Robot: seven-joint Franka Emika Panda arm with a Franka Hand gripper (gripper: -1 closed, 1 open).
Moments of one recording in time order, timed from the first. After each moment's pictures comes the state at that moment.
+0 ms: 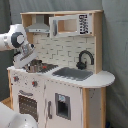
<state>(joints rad) -0.70 -0.79 1.07 -1.96 0.50 1.65 -0.65</state>
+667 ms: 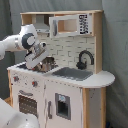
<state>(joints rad) -0.85 -0.77 1.10 -1.98 0.50 1.79 -0.65</state>
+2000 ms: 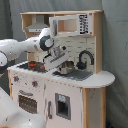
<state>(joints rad) -1.20 -0.74 1.24 -1.92 0.50 1.80 -0.68</state>
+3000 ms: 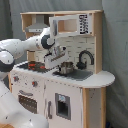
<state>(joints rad) -1.38 -0.73 1.41 -1.76 0.50 1.70 -0.67</state>
